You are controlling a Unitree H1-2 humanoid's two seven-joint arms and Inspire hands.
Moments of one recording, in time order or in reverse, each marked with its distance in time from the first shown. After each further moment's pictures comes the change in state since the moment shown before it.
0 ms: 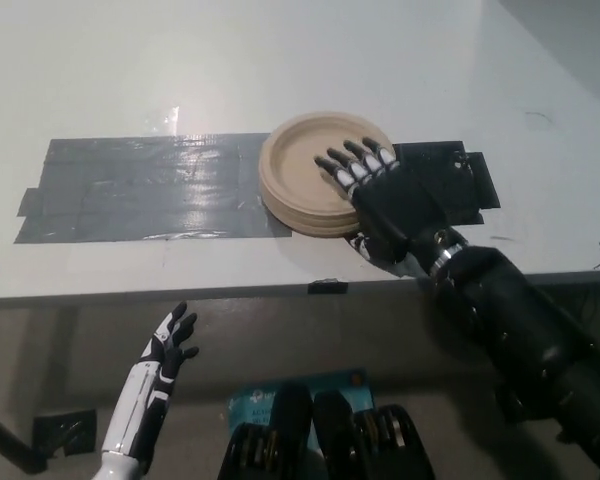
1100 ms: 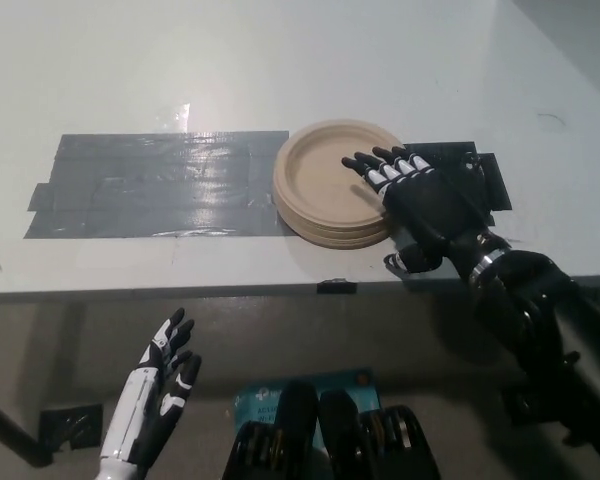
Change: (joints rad) left_arm 0.014 0.001 0.003 0.004 0.025 -0.004 0.002; right_arm 0.157 -0.082 -0.180 -0.524 0.163 0.075 0.403
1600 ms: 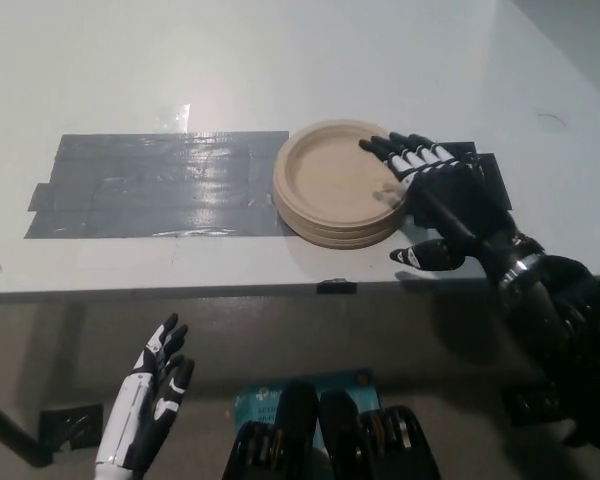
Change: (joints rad) left_arm 0.013 0.000 0.008 0.000 0.000 0.000 0.008; right_arm 0.060 -0.029 -0.074 -0.176 0.114 0.010 0.068
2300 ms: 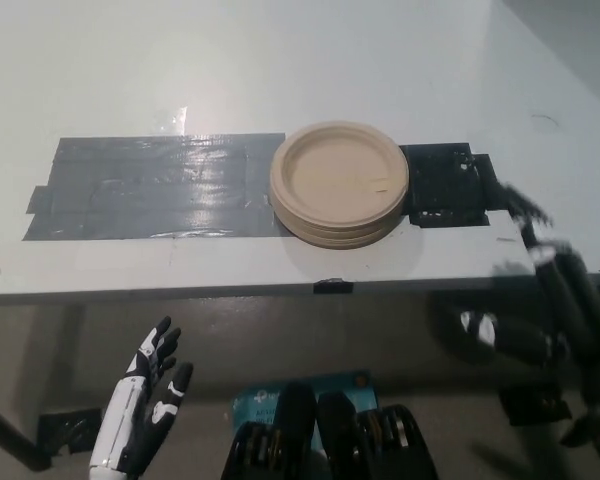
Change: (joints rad) left_arm 0.013 0.001 0.013 0.000 -0.007 0.002 0.001; right_arm 0.368 0.039 -0.254 -0.411 0.286 -0.044 -0.112
